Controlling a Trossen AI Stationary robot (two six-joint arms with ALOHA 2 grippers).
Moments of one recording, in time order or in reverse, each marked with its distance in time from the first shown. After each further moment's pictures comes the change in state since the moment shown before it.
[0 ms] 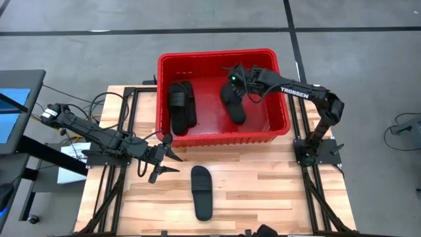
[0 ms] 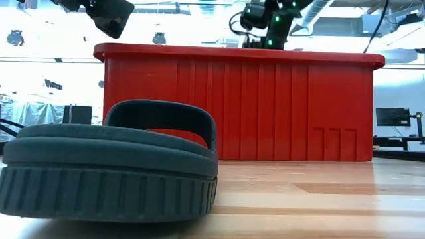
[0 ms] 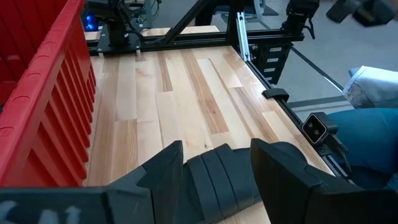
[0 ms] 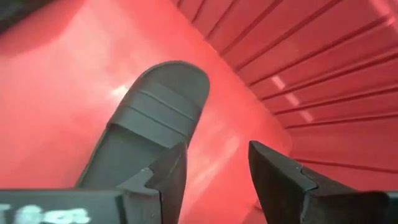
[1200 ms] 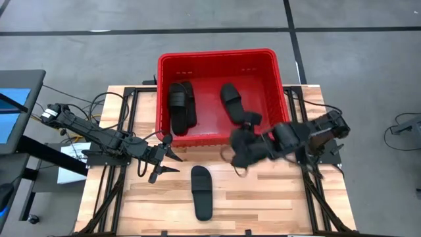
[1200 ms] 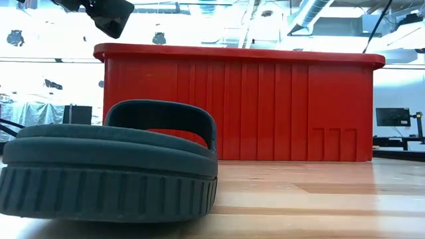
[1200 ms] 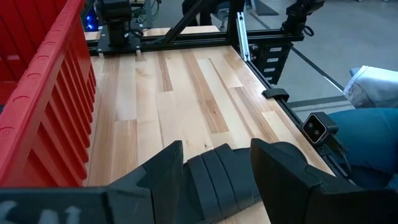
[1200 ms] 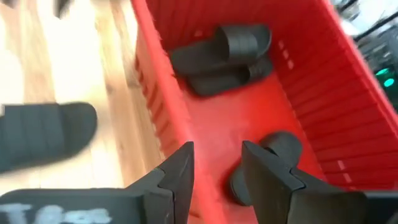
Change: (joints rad) left arm 0.000 0.000 0.000 0.000 0.000 0.001; right arm 0.848 0.000 0.416 -0.435 0.250 0.288
